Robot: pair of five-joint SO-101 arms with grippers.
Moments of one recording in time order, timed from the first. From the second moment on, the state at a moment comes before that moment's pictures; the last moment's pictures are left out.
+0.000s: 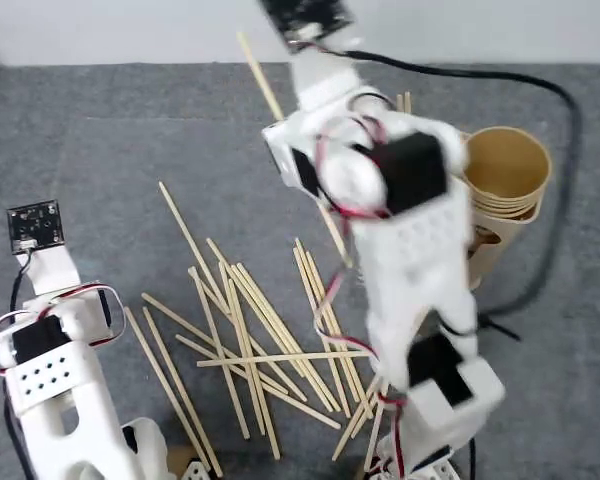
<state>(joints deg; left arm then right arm) -30.0 -46.8 60.4 60.3 -2.8 -28.4 7.9 -62.9 100.5 4.9</state>
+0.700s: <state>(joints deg) -30.0 -46.8 60.4 59.1 -2.8 -12.0 -3.6 -62.9 99.7 0.5</state>
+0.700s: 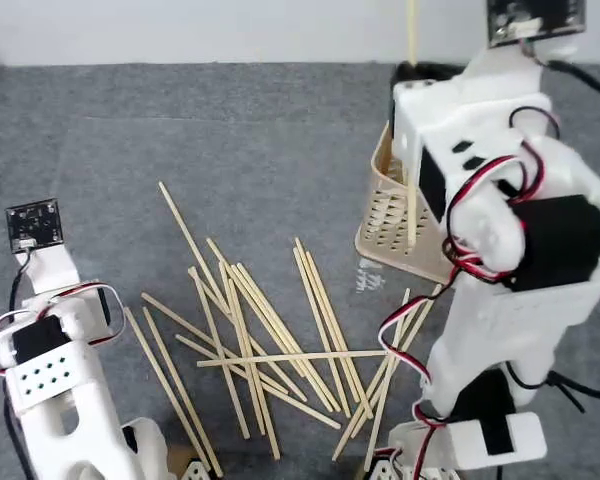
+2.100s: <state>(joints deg) -30.0 -46.8 61.1 58.8 -2.8 -5.2 -30.8 34.5 3.0 2.4</state>
